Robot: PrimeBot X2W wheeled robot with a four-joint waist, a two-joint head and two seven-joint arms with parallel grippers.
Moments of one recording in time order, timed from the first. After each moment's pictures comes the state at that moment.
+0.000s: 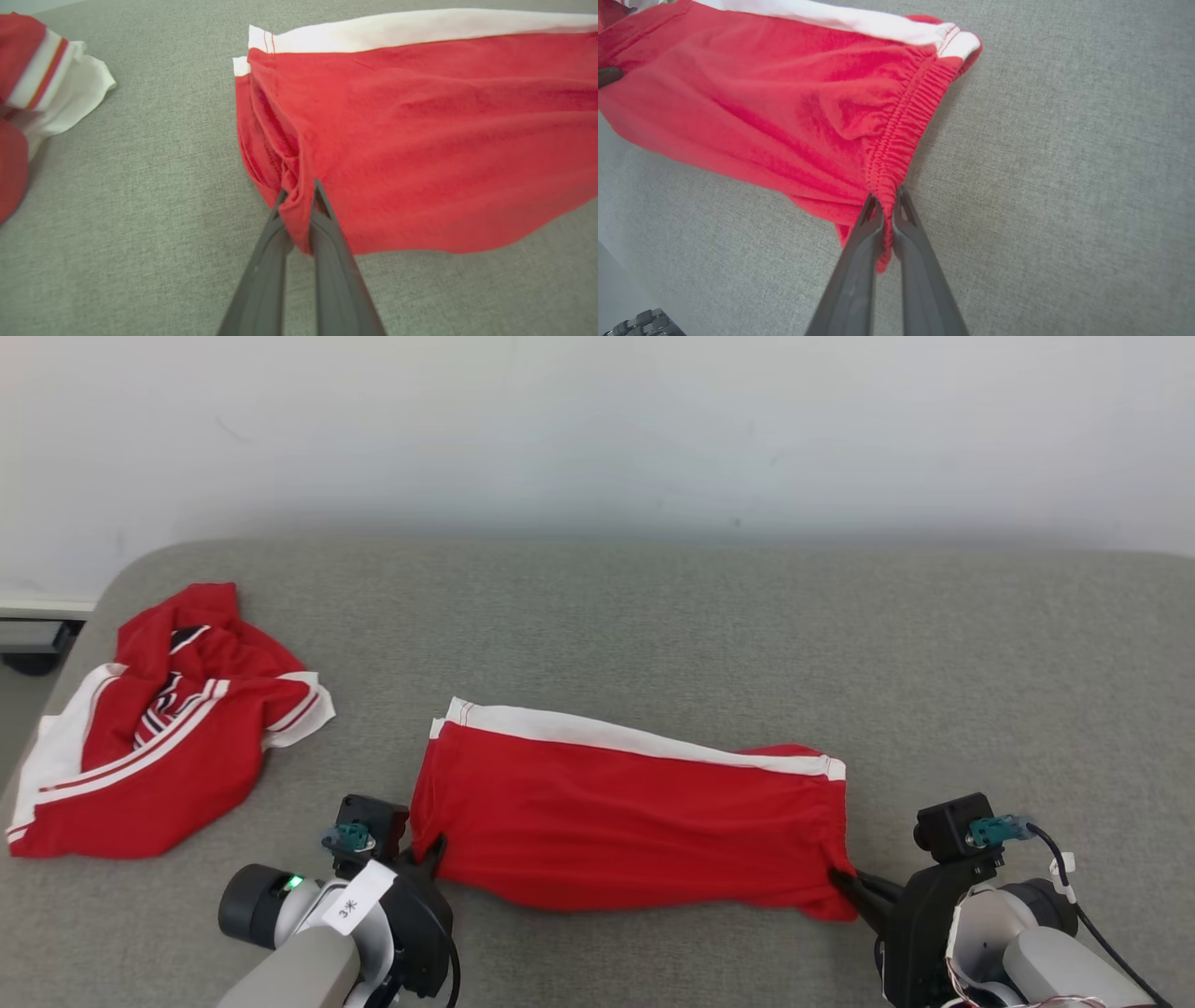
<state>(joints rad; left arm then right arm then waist) -0.65 0.19 -1.03 0.96 -0.70 0.00 -0.09 -0.33 -0.35 0.54 0.51 0.74 0.12 0.22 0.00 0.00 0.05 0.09</state>
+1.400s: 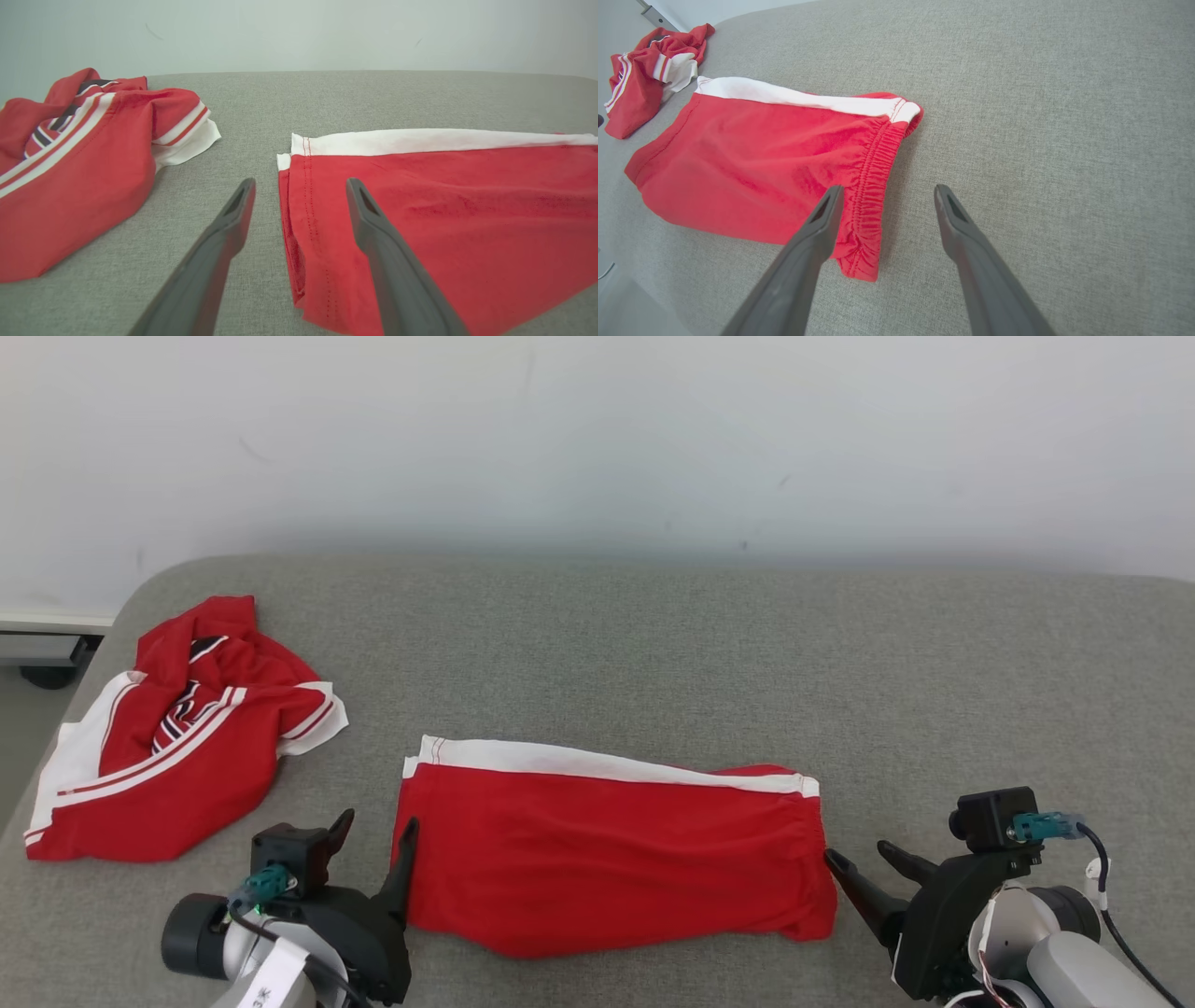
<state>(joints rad) -0.51 0.31 -0.89 0.70 -0.70 0.12 -0.25 -0.25 -0.37 0.46 0.32 0.82 0.03 0.25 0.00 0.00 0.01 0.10</state>
